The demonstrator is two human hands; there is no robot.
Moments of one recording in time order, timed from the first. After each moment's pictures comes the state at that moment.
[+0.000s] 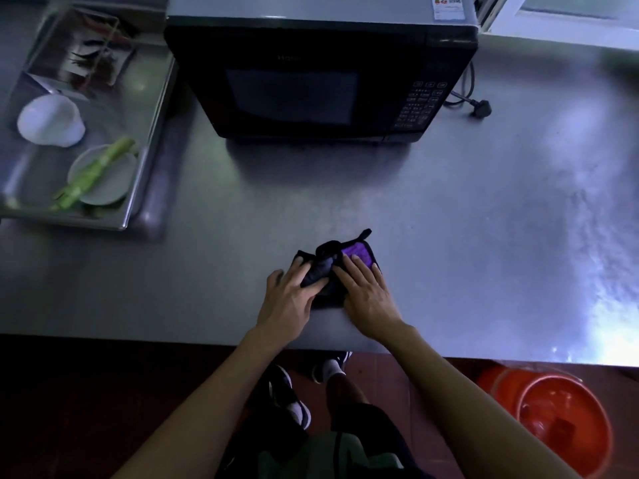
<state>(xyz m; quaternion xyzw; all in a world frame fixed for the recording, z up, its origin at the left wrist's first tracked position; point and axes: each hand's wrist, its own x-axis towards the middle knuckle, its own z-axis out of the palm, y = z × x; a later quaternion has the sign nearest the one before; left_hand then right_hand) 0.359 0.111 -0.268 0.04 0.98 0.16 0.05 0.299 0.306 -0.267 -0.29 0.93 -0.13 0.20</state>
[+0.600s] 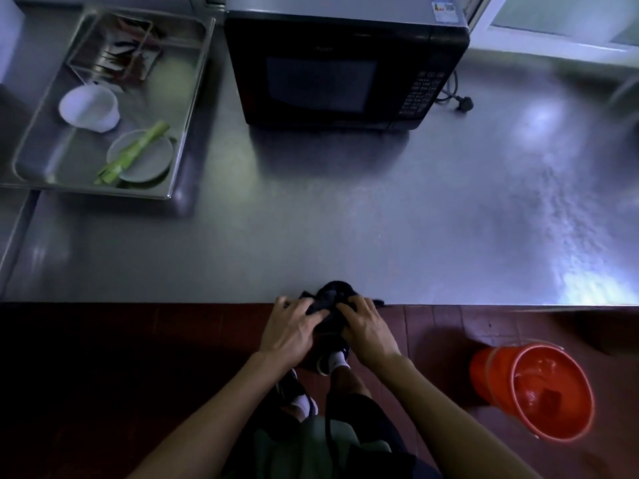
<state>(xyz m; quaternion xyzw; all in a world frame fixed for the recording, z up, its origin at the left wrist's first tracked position) 0.497 0.083 -0.241 0.10 0.98 0.16 0.09 0.458 0.270 -0.234 -0.23 0.94 -0.16 0.18</state>
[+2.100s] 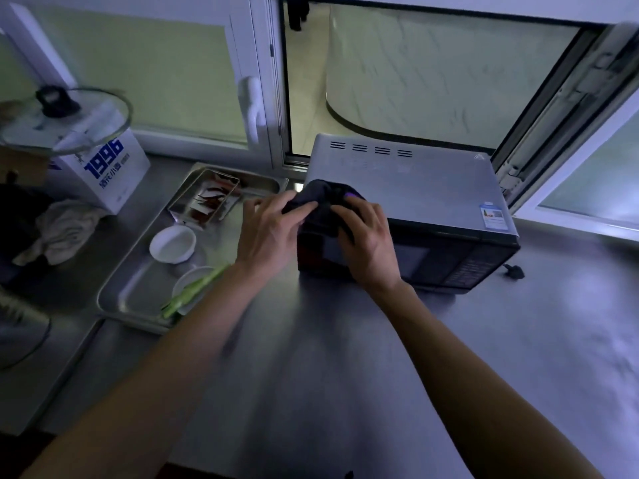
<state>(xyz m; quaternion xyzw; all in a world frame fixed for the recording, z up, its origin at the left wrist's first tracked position) 0.166 -0.119 -0.024 -0.01 0.95 0.10 -0.31 0.099 0.067 -0.034 -0.37 0.84 -0.31 -0.23</state>
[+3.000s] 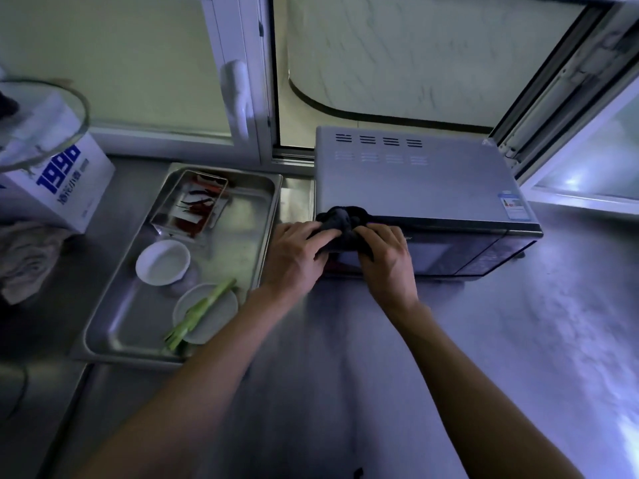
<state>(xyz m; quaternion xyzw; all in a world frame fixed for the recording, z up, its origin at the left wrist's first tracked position) 0.147 -0.149 -0.075 0.07 0.93 0.23 -0.27 0.105 0.031 -0.077 -0.25 0.90 -0.27 -0.22</state>
